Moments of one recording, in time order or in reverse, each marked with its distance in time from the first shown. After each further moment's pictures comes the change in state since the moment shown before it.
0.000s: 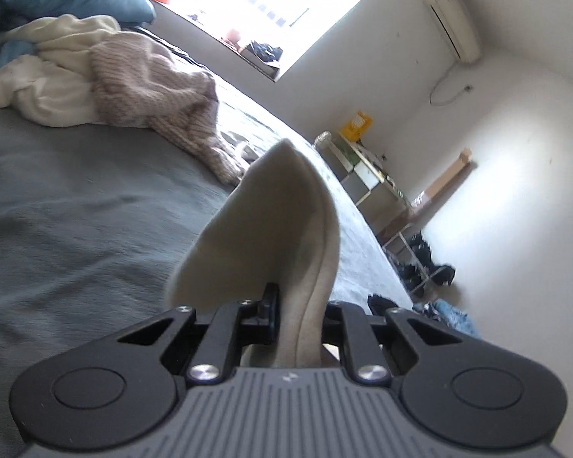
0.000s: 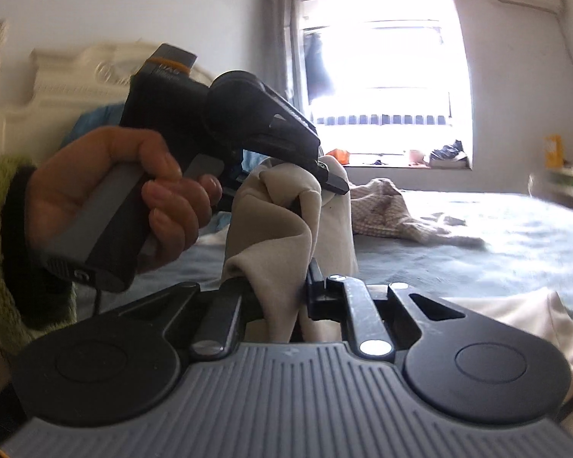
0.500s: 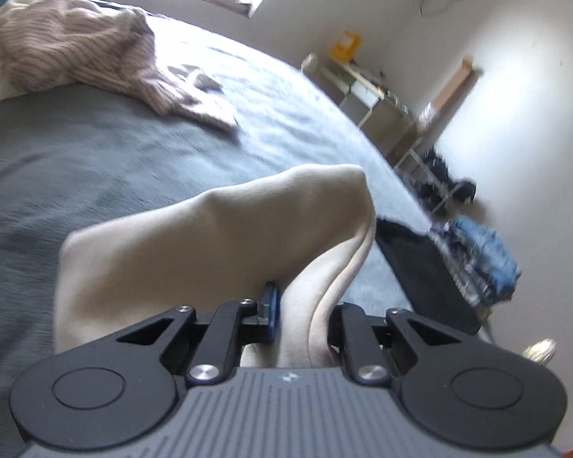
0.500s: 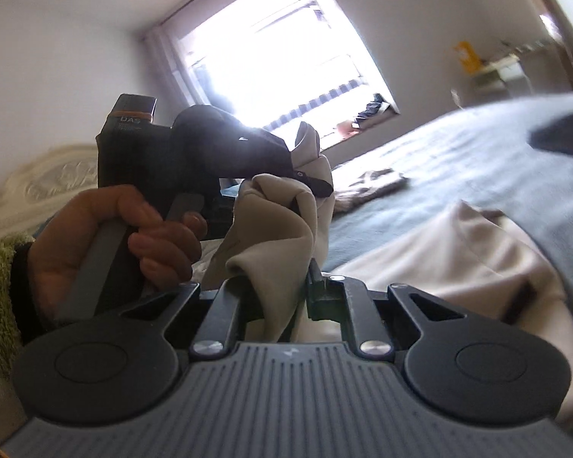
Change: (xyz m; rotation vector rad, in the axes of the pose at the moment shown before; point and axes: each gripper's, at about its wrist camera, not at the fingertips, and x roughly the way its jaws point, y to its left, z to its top) left arm 0.134 -0.089 -0.042 0.166 0.215 0.078; right arm -0.022 -0.129 -0.037 0.471 -0.050 -0.102
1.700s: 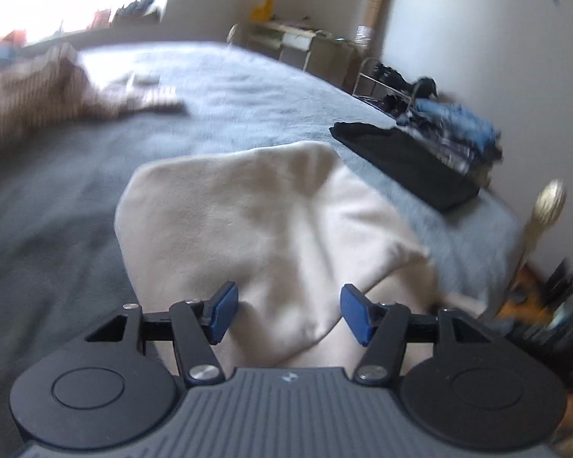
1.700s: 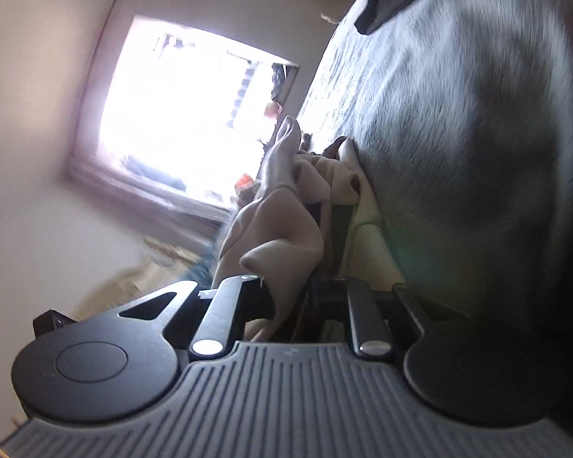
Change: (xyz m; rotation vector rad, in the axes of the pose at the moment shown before) left arm -0.048 -0.016 -0.090 0.453 0.054 0.025; right arm -0.037 -0.122 -0.007 0.584 0.051 -0.024
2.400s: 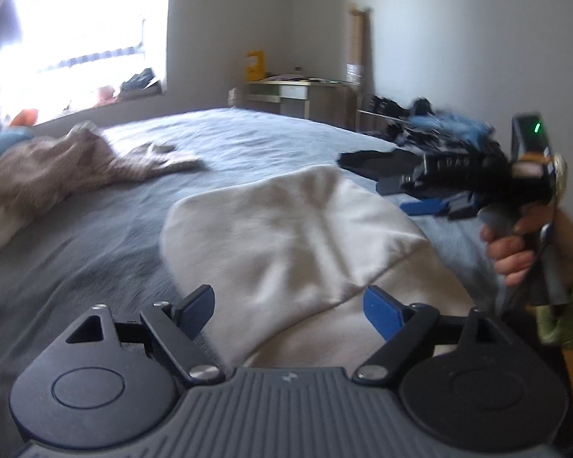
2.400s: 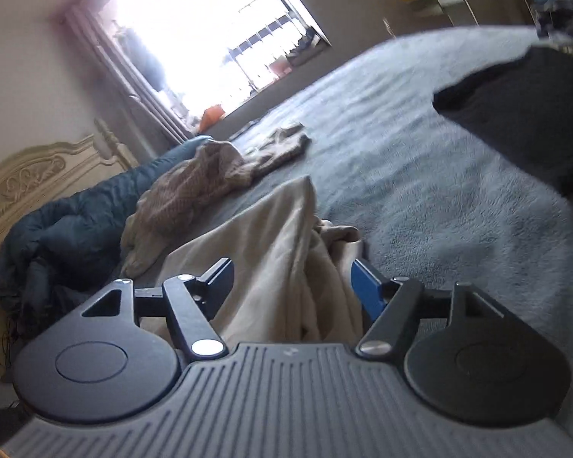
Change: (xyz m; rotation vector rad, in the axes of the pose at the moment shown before) left arm -0.050 0.003 -0.046 0.074 -0.168 0.087; right arm 0.091 0.057 0.083 -0.436 0.174 -0.163
